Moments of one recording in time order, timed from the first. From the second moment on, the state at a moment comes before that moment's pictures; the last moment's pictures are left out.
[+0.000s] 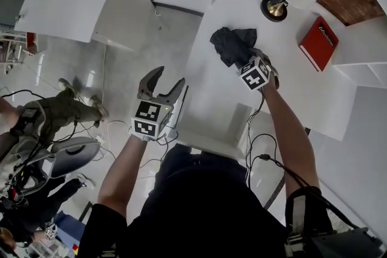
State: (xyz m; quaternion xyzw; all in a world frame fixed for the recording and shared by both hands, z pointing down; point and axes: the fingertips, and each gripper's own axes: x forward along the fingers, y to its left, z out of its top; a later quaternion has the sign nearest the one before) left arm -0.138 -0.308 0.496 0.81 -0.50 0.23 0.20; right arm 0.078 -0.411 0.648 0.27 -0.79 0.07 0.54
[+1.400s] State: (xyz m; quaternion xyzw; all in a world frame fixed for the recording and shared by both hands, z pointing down) left arm -0.156 -0.346 0.329 0.86 -0.50 0.08 0.05; right arm 0.155 -0.345 0.310 0.63 -0.77 -0.01 0.11
